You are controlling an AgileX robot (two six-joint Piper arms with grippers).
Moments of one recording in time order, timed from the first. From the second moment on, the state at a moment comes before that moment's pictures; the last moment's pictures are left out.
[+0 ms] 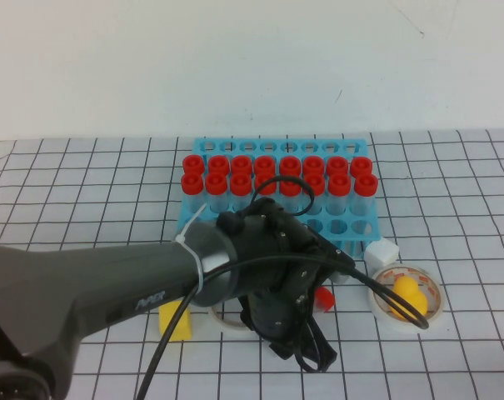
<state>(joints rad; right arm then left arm) -0.07 -0.01 0.03 0.90 0.45 -0.17 -0.78 1.99 -1.39 0.12 0.83 -0.16</state>
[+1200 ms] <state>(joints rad) -0.06 0.75 -0.40 1.69 0.96 -1.42 -0.78 1.10 -0.49 -0.01 -0.43 -0.22</state>
